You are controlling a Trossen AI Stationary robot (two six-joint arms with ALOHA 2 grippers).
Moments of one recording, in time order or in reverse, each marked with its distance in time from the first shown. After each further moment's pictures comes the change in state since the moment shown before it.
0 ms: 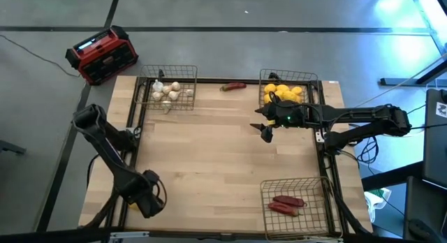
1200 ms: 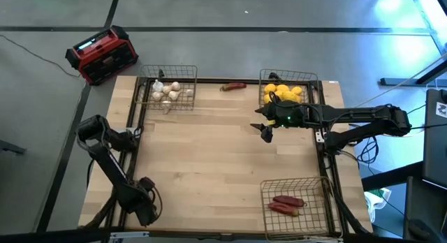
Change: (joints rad) left arm -0.124 0.145 -0.116 0.121 0.119 -0.042; right arm 0.000 0.000 0.000 0.000 0.000 -0.001
